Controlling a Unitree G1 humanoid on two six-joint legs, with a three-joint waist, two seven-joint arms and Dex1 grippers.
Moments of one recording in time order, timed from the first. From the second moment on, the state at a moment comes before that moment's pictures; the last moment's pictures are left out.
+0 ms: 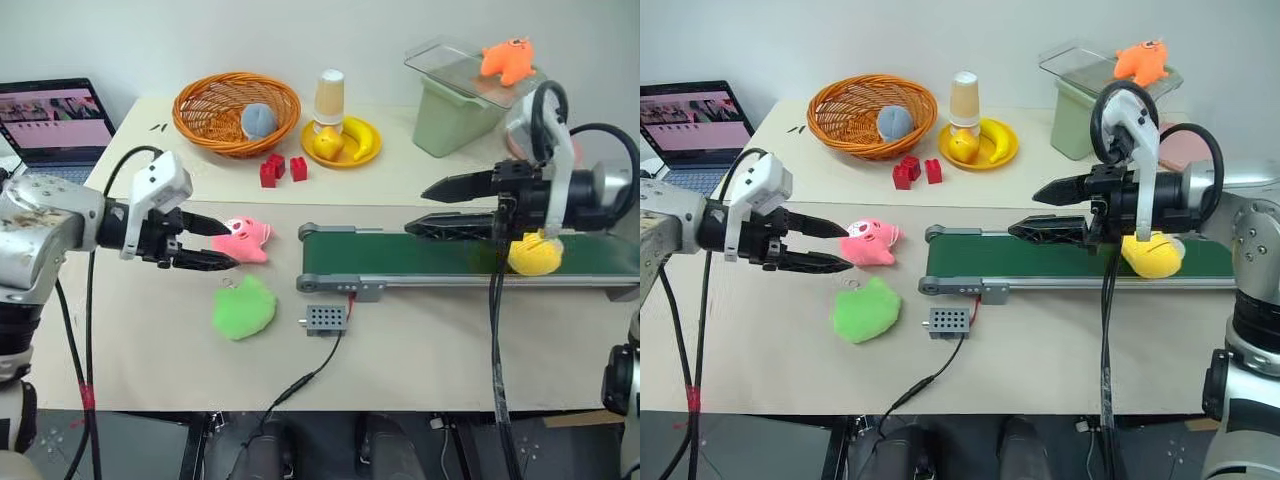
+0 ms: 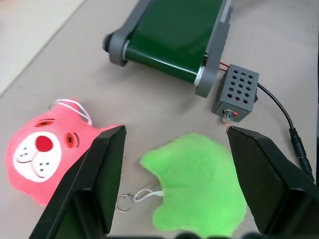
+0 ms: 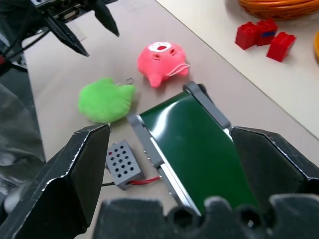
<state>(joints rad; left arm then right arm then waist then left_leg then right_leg) -0.69 1.09 -0.04 -0.08 -0.51 0.77 -1.30 -0.88 -0.88 -0.16 -0.33 0.71 1.36 1.05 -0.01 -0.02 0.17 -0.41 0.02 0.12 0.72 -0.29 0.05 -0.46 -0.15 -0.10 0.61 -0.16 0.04</state>
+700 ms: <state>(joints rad) -0.46 0.99 -0.10 -0.11 -0.40 0.63 -1.24 -0.81 -0.94 -0.18 -0.34 0.81 1.38 0.91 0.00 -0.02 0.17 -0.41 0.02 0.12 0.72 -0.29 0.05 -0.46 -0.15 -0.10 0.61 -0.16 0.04</state>
